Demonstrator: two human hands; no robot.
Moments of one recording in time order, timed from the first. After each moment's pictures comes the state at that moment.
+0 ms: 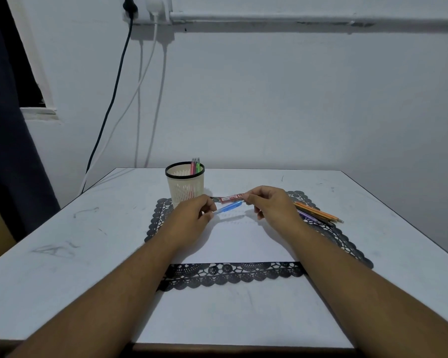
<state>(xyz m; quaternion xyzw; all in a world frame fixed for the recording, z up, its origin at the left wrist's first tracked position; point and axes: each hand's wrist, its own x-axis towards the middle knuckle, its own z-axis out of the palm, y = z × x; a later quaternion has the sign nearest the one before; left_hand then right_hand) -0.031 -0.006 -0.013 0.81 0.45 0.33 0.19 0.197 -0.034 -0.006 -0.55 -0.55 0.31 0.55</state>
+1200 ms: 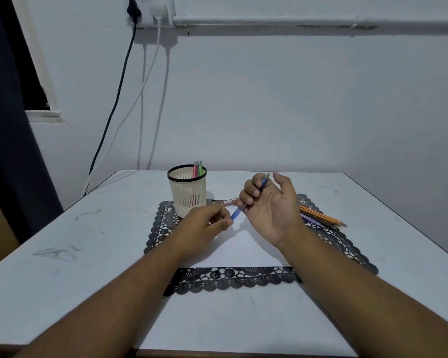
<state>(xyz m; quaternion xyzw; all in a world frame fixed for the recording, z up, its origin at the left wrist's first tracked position) -0.021 -0.011 -0.017 0.82 0.35 0.35 0.30 0.162 -0.047 0.018 -0.15 -0.37 0.63 0.67</state>
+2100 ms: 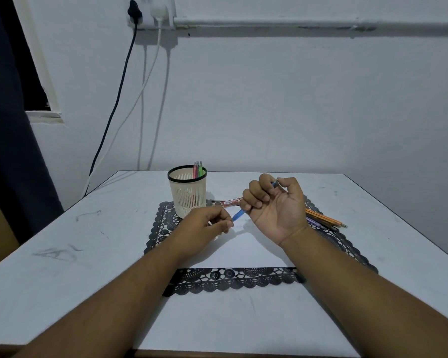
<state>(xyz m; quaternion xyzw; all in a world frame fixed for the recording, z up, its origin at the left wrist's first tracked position) -0.022 -0.012 -0.018 0.80 0.34 0.35 0.33 0.174 -0.044 0.014 -0.11 -0.39 0.63 0.66</state>
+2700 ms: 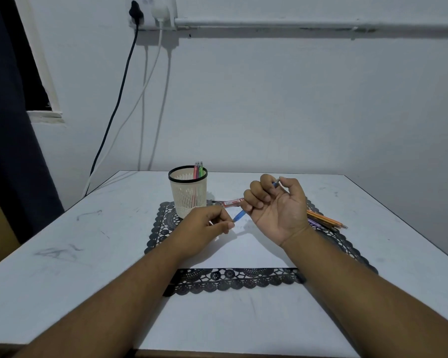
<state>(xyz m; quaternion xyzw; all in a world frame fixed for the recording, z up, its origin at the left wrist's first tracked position) -0.022 -0.013 -0.016 0.80 0.34 0.36 0.34 0.175 -0.045 0.014 -0.11 -0.39 0.64 0.65</state>
